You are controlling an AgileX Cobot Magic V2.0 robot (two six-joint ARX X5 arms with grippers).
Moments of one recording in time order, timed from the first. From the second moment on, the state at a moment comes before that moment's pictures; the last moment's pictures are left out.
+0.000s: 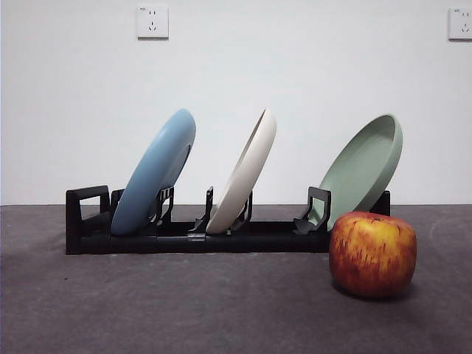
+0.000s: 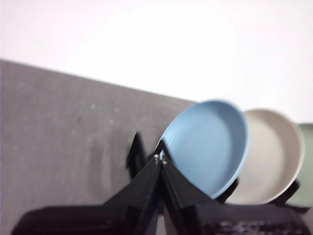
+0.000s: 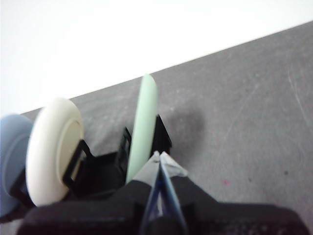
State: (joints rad) left arm 0.04 0.16 0.32 -0.22 0.25 -0.30; right arm 0.17 0.27 0.44 -0.34 0.03 0.31
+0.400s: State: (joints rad) left arm 0.04 0.60 0.81 -0.40 0.37 -0.30; right arm 0.17 0.68 0.95 -0.57 -0.12 0.27
